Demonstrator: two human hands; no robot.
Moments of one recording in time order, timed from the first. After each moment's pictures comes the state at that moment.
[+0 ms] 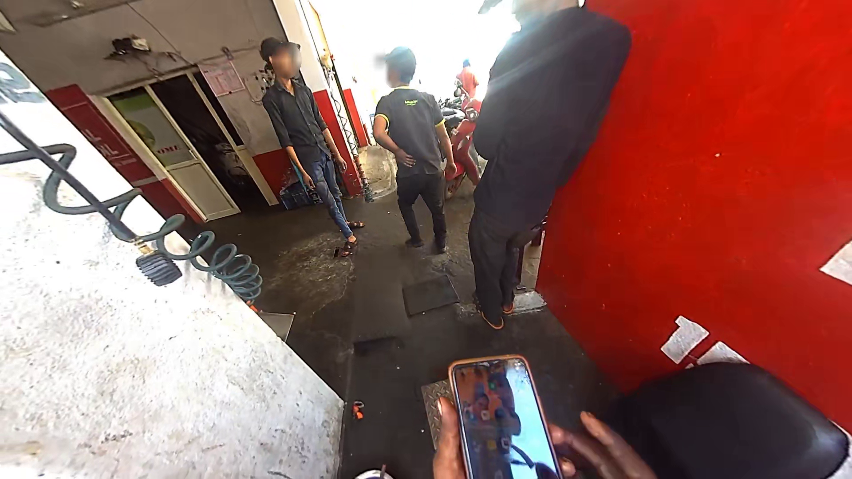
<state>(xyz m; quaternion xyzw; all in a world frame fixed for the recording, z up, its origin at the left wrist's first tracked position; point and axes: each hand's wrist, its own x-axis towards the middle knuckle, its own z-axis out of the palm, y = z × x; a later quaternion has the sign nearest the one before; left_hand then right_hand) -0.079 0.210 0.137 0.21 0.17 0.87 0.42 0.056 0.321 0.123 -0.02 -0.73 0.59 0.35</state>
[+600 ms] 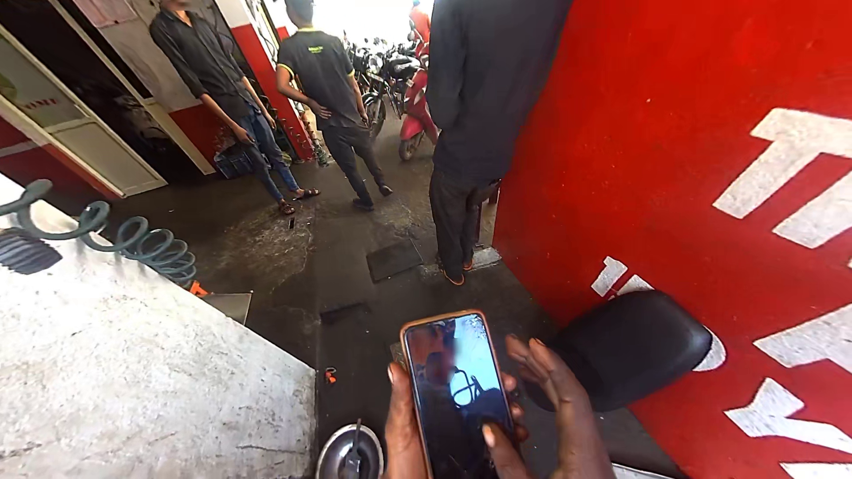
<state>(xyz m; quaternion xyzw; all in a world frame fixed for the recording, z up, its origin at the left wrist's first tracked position) -0.069 0.206 0.135 0.17 0.16 0.85 0.46 0.054 0.308 0.145 -0.11 -0.78 0.46 0.40</state>
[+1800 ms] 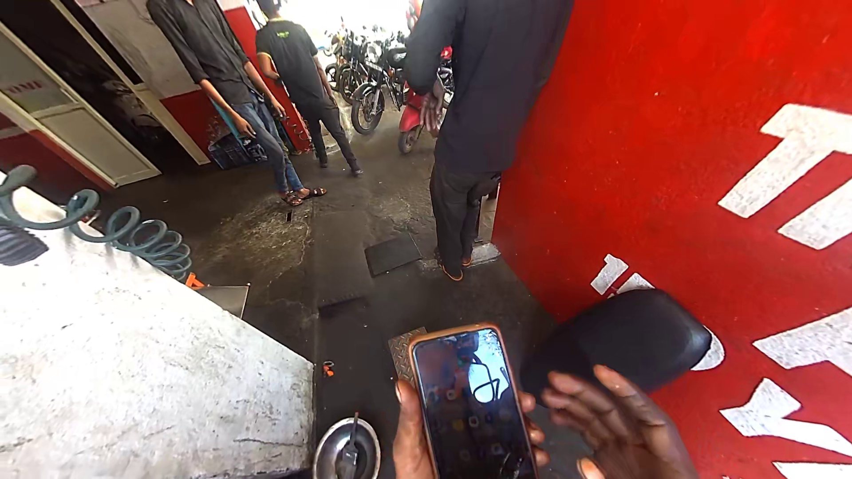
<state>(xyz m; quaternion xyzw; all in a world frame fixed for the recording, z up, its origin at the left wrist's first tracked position) -0.063 0.208 0.119 0.22 0.06 0.79 0.58 0.089 0.327 0.126 -0.07 -0.64 0.66 0.39</state>
